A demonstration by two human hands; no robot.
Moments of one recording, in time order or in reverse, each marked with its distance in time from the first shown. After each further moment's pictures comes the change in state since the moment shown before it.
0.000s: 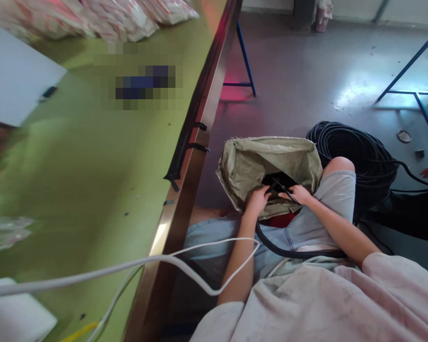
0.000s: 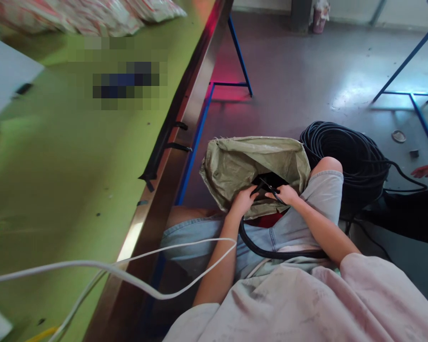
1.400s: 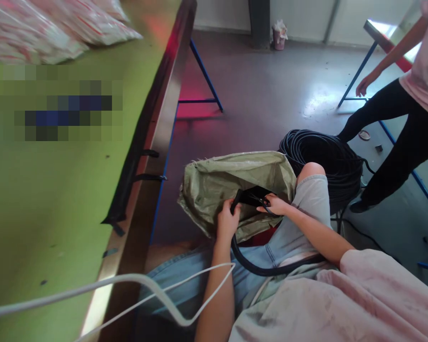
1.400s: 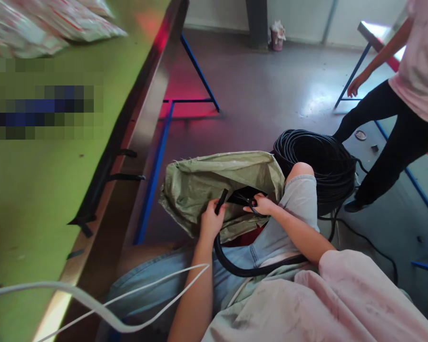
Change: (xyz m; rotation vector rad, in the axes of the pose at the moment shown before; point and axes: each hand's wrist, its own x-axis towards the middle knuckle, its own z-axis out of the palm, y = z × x) left_hand 0.003 -0.012 -0.006 -0.181 0.259 -0.069; right_hand 0.015 0.014 0.024 0.231 0.118 -0.059
